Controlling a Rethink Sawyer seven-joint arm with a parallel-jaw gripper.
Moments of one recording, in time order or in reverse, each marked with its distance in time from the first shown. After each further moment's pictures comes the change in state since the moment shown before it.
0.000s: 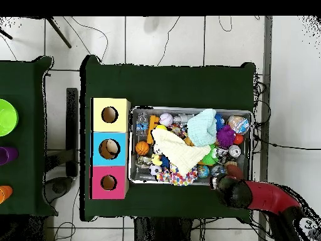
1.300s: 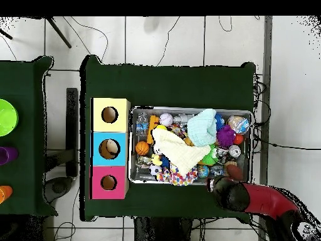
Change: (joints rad) arm 0.040 -0.050 -0.029 0.050 0.060 0.000 0.000
